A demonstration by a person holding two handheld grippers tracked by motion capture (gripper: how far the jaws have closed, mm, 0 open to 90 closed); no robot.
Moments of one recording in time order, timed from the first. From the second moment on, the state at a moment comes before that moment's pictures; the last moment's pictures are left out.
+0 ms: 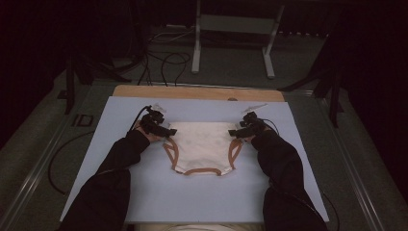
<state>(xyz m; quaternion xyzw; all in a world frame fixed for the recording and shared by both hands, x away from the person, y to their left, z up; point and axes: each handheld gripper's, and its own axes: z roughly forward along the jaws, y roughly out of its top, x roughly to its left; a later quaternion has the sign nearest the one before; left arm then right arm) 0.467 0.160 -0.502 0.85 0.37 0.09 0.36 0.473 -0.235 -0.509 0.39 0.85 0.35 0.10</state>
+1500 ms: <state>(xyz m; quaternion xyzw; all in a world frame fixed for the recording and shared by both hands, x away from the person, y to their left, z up) 0.400 0.150 -0.426 0.86 0.23 0.08 0.44 0.458 -0.205 -0.443 0.33 0.85 0.40 0.11</state>
